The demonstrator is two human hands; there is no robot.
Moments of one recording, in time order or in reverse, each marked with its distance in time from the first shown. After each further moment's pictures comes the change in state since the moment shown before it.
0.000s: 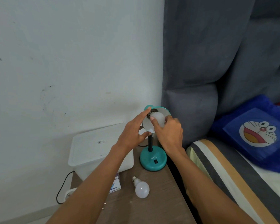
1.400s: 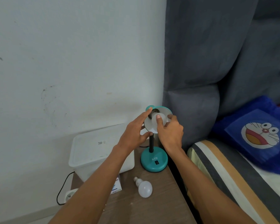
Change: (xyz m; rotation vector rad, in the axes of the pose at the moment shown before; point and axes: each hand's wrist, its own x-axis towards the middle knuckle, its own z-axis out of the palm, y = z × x) left_hand 0.002 0.000 0.001 -0.011 0.013 -0.013; right_hand 0.003 0.000 0.003 0.188 0.001 0.049
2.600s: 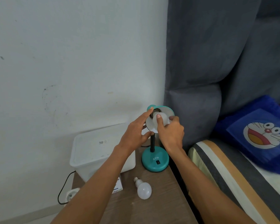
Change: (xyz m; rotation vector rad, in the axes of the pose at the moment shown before) left_hand 0.000 -0.002 0.002 -0.008 -0.006 -0.005; right_hand 0.002 0.003 0.005 -0.024 -0.019 0.070
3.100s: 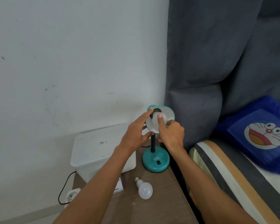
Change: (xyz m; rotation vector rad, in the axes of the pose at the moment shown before) left_hand -0.001 -0.001 0.000 -0.015 0.012 -0.016; right_hand 0.005 0.004 0.005 0.029 -0.045 0.051
